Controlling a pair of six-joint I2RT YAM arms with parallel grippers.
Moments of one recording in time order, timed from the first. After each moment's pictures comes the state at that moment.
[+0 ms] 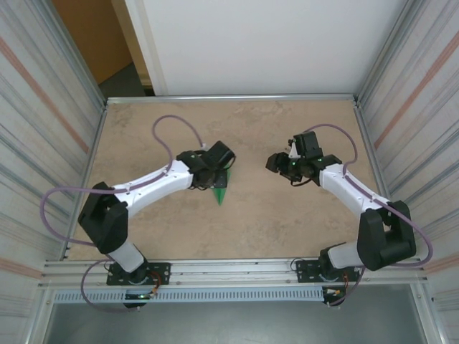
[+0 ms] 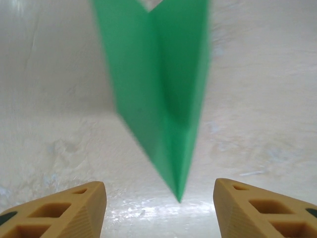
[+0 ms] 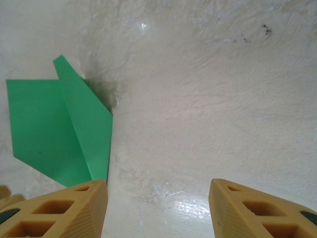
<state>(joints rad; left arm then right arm) -0.78 1.61 1.20 -0.78 -0.23 -0.71 0.32 1.39 0.91 -0.44 -0.31 0.66</state>
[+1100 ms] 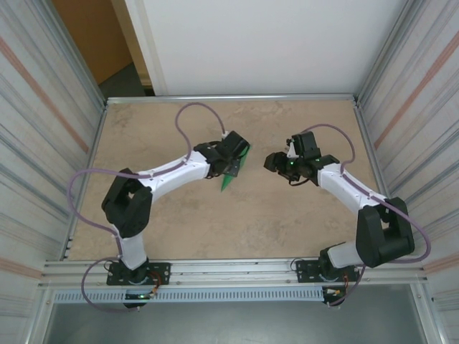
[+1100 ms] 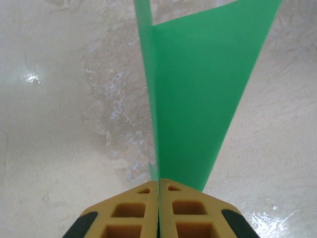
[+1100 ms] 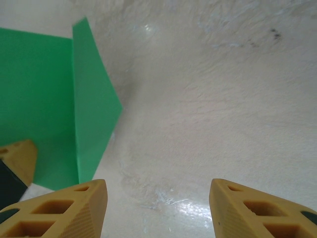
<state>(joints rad) -0.83 1.85 1.45 -0.67 -0.36 -0.39 0.31 1.39 0.89 -0.38 -0.32 0.68</state>
